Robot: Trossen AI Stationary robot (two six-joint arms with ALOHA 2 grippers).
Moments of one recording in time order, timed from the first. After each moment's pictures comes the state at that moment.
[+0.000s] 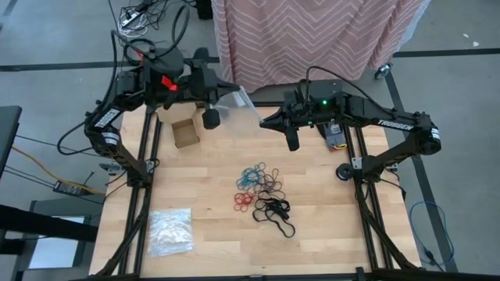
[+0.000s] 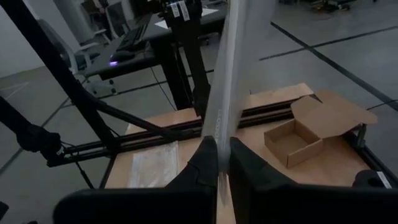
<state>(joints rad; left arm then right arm) 0.18 1.60 2.36 -0.95 -0.21 0.36 -0.16 1.34 1.46 -0.45 -0.22 0.18</state>
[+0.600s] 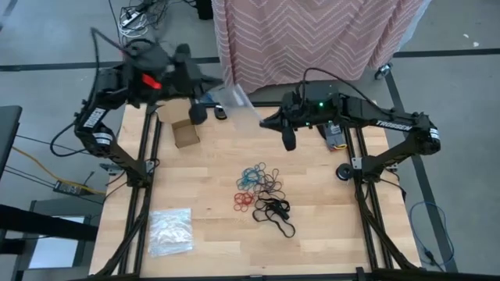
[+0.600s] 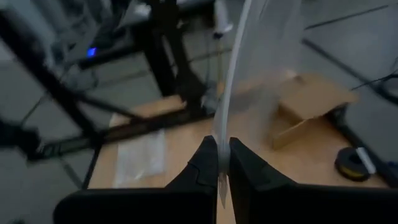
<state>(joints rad) 0.16 1.56 2.35 -1.17 -0.24 0.26 -0.18 1.34 1.46 -0.35 -0.10 0.24</state>
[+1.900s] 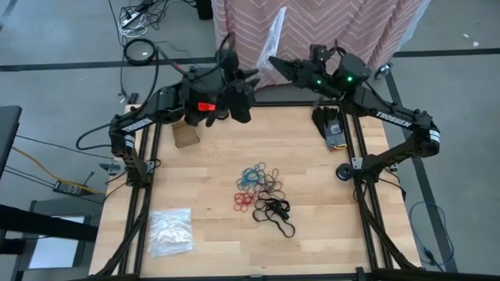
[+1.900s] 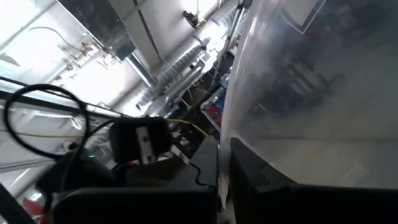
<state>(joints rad) 0.06 1.78 2.35 -0.71 -0.68 0.98 -0.36 1.34 1.46 0.23 -0.04 0.85</state>
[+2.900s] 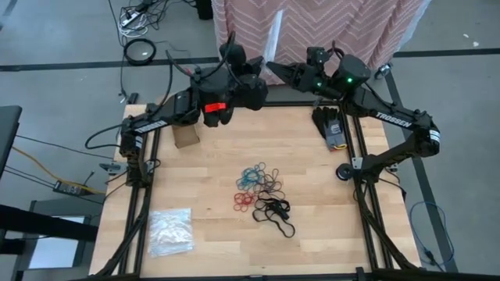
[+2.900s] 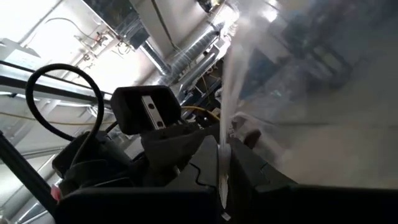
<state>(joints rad) 0.05 1.86 2.35 -0.44 -0.88 1.20 -0.34 1.34 1.46 0.23 -0.11 0.86</state>
